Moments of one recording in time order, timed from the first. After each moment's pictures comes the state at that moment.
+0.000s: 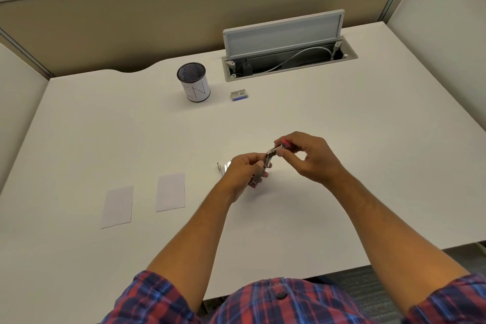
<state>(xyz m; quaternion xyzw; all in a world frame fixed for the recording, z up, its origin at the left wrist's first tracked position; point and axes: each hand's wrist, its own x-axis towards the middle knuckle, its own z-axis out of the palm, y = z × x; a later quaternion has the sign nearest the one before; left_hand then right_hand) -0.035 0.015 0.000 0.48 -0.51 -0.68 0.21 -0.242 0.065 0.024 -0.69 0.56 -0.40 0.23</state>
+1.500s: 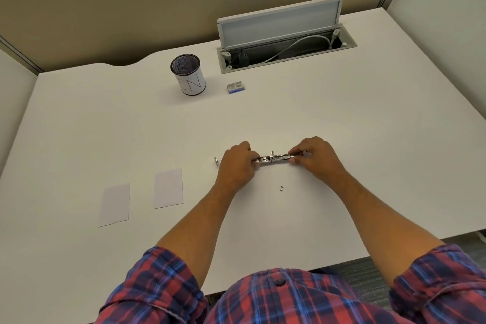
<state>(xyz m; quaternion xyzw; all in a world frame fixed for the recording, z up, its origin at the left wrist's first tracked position) -0.036 -0.003 -0.024 0.47 -0.86 -0.20 0.05 -0.273 0.064 -0.035 -0.57 0.71 -0.28 0.30</state>
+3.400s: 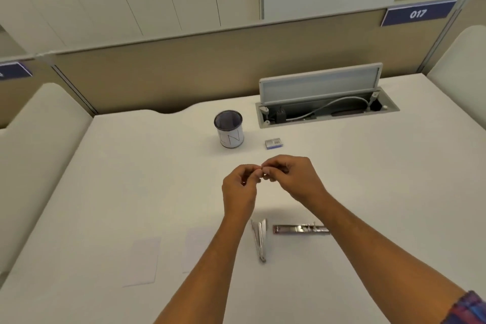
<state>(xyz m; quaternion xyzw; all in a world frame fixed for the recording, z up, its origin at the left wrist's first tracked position) 0.002 -0.070 0.028 0.54 -0.53 -0.45 0.47 -0.154 -0.066 0.044 -0.62 0.58 -0.41 0.32</state>
